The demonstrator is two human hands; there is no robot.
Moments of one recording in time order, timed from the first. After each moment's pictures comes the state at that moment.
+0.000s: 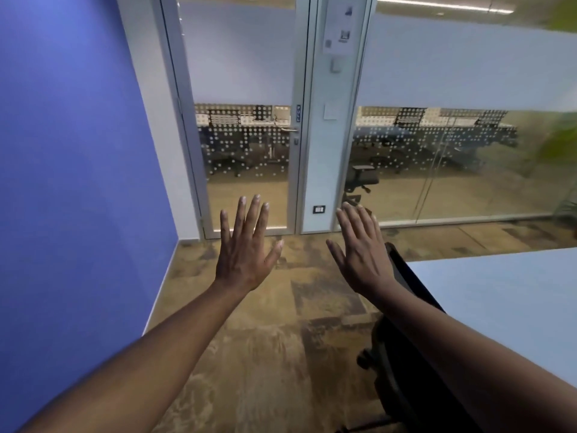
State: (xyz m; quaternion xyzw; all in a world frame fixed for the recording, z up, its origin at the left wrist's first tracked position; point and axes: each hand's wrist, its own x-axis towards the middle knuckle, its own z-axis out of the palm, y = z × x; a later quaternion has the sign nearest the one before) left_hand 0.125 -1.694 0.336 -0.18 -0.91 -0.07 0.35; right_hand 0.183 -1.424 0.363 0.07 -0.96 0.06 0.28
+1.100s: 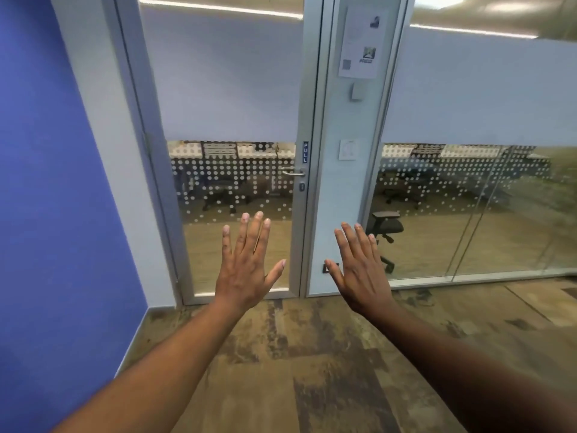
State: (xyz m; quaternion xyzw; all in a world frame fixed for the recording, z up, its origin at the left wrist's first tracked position) left_hand -0.452 -1.615 0.333 -0.18 -0.91 -0.04 0.37; right_hand -0.403 -1.342 0.347 0.08 -0.95 0.06 0.29
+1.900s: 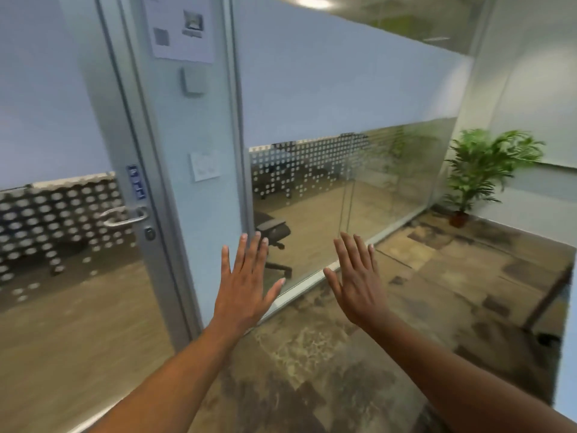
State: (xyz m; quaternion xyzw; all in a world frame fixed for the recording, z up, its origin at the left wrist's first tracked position) left_hand -0.826 -1.271 0.298 -0.45 -0.82 -0.14 0.32; right_hand -0.650 -1.062 0.318 -0.19 -0.93 0.00 0.32
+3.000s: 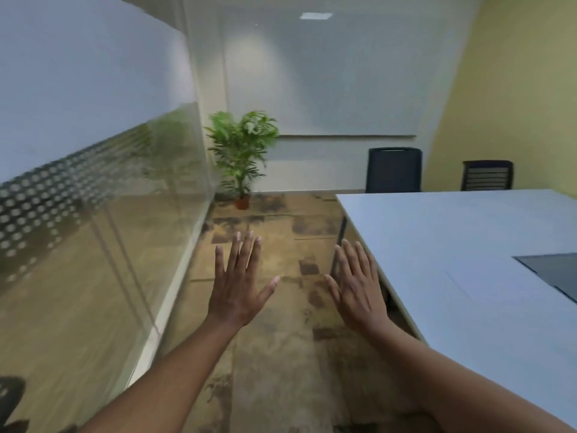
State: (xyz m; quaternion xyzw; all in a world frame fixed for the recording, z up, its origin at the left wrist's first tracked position) left_hand -0.927 -0.539 0.289 -0.78 -0.54 -0.28 0.18; right_hand -0.643 -0.577 0.299 -0.63 -0.73 -0.10 0.25
